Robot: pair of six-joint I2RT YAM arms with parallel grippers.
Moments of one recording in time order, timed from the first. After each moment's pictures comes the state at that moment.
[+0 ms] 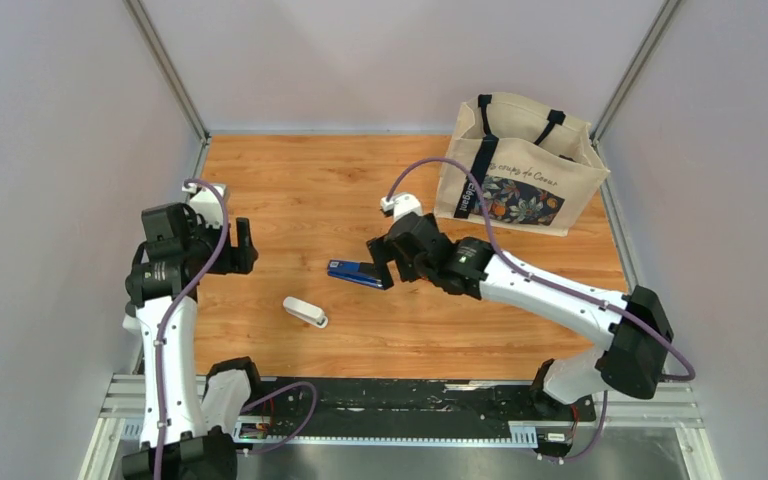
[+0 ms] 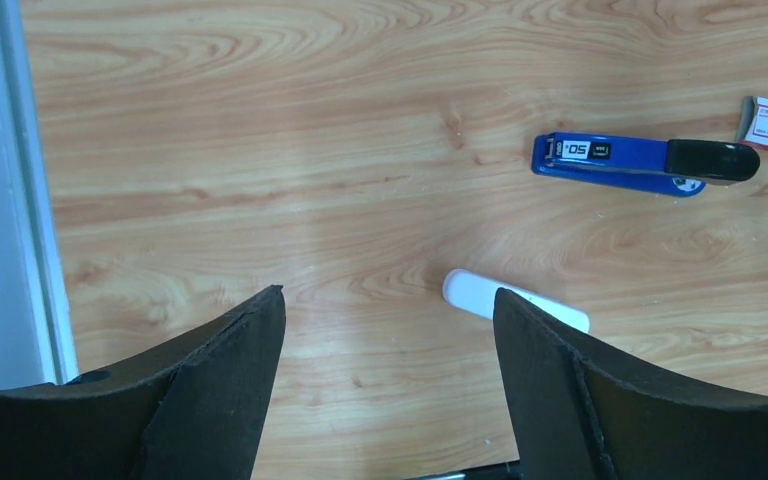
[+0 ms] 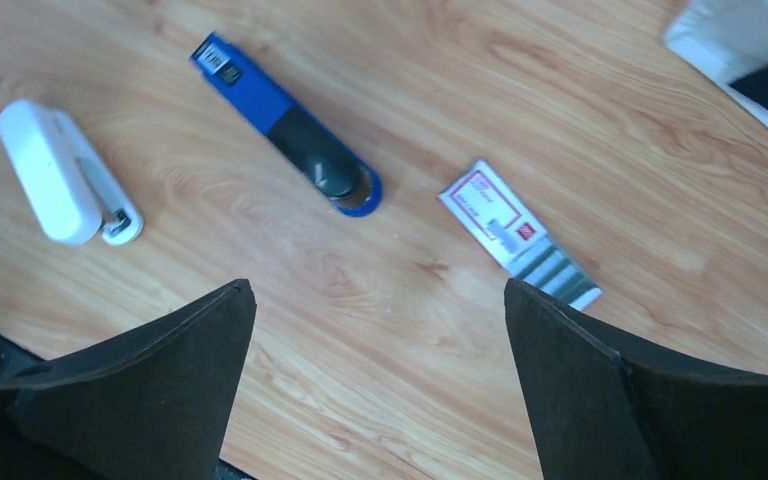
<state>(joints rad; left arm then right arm) 0.21 0.84 1.03 -0.92 0.32 0.20 0.96 1.41 1.18 -0.54 0.33 0.39</state>
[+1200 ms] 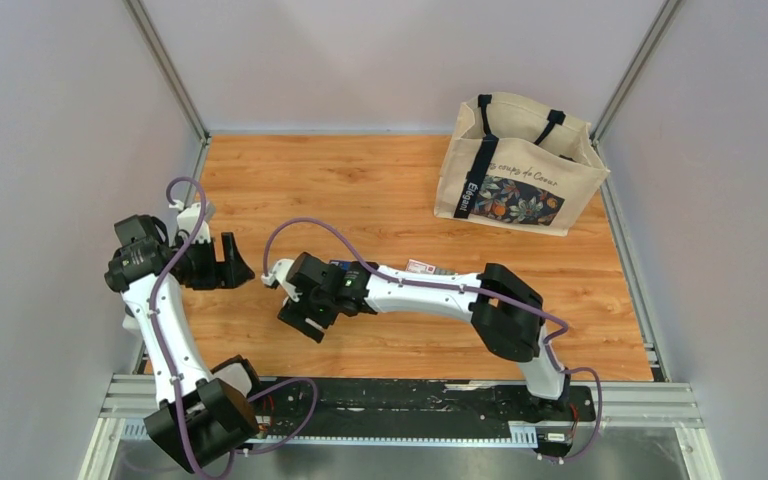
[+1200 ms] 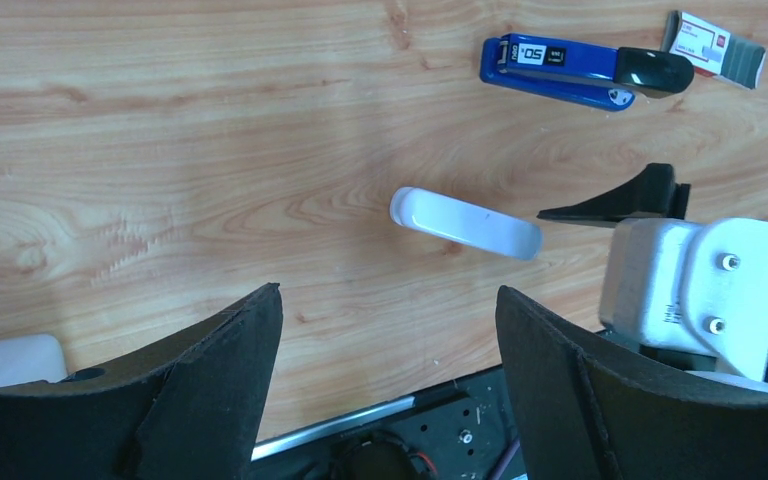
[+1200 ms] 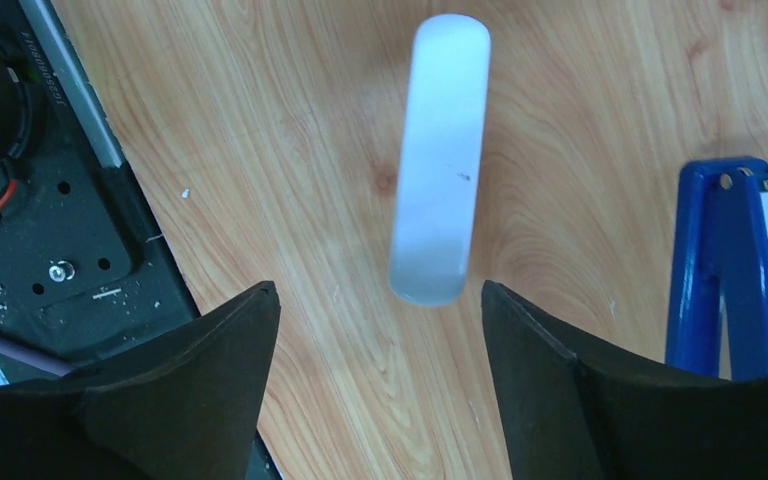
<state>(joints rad) 0.56 1.00 1.03 -1.17 0.67 0.43 1.23 2.03 1.62 -0.50 -0.04 0.06</state>
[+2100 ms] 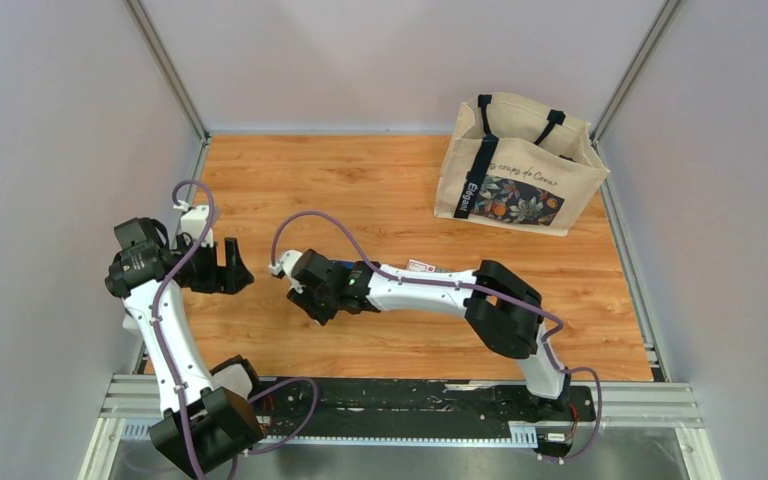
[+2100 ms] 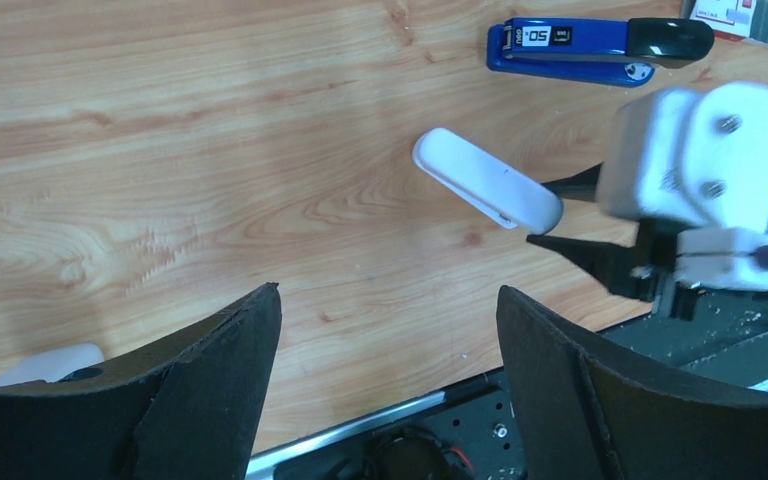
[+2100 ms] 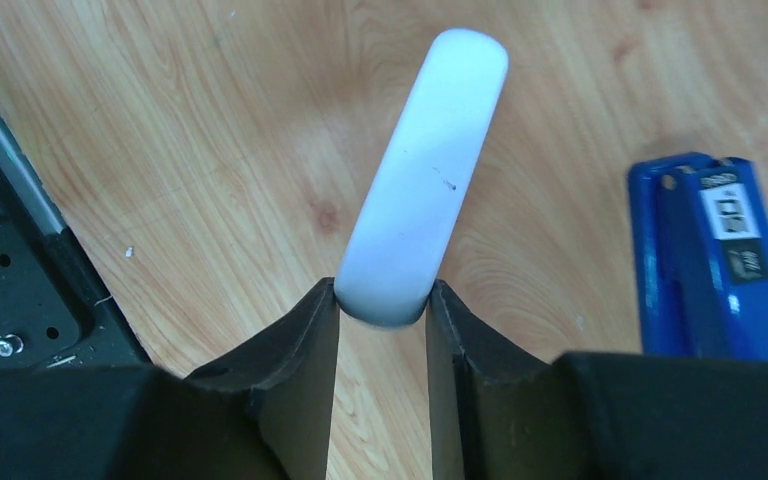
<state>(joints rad) 0.56 0.96 1.03 -1.20 0.67 0.53 1.21 2.07 1.59 -0.39 0.01 0.11</state>
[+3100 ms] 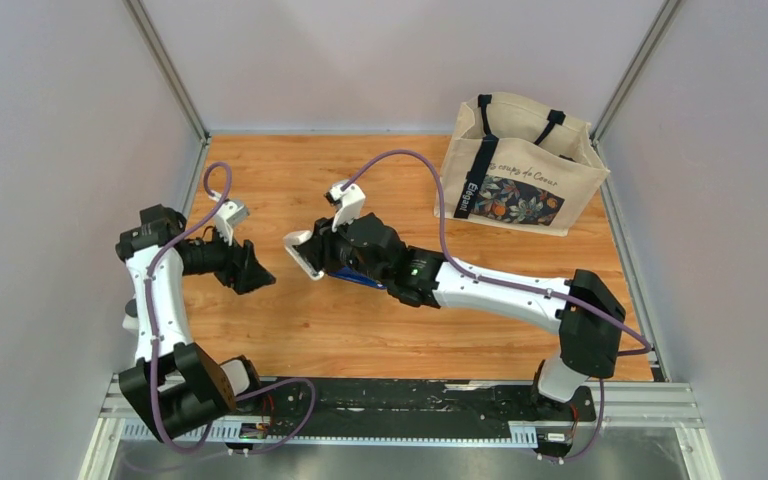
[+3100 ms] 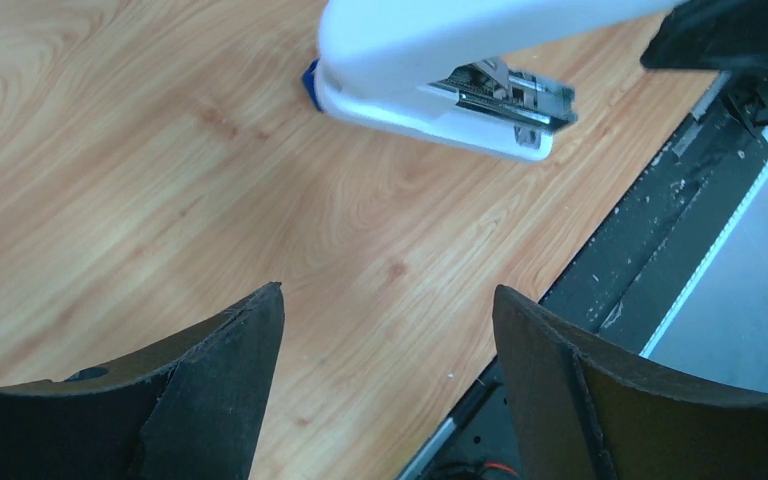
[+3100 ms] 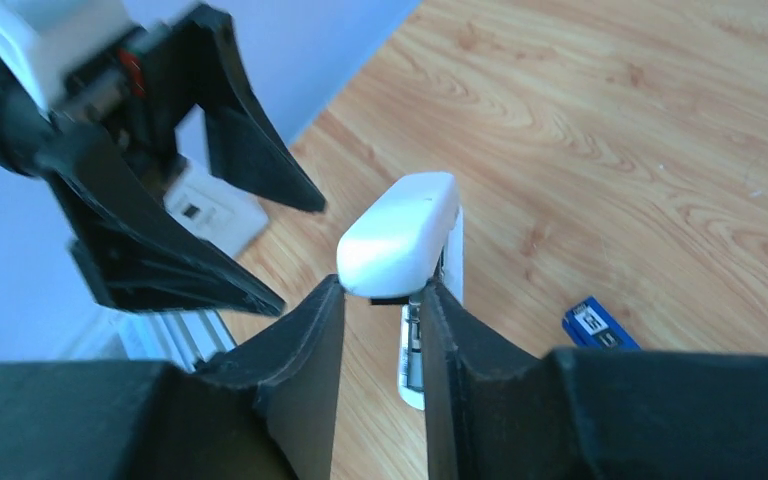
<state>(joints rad) 0.46 1.15 1.06 -1.34 0.96 0.96 1.15 1.66 1.31 0.10 0.18 0.48</state>
